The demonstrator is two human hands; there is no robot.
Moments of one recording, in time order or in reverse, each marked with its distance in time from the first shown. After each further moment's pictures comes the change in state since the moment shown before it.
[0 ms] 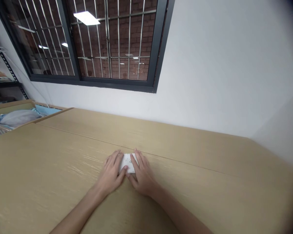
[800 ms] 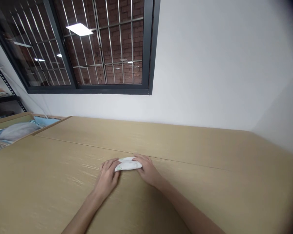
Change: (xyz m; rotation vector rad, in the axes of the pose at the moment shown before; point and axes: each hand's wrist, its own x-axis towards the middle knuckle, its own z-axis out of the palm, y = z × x) left_hand 0.010 -0.026 -0.006 -0.120 0.060 0.028; right_hand 0.025 0.029 -0.012 0.431 0.017 0.175
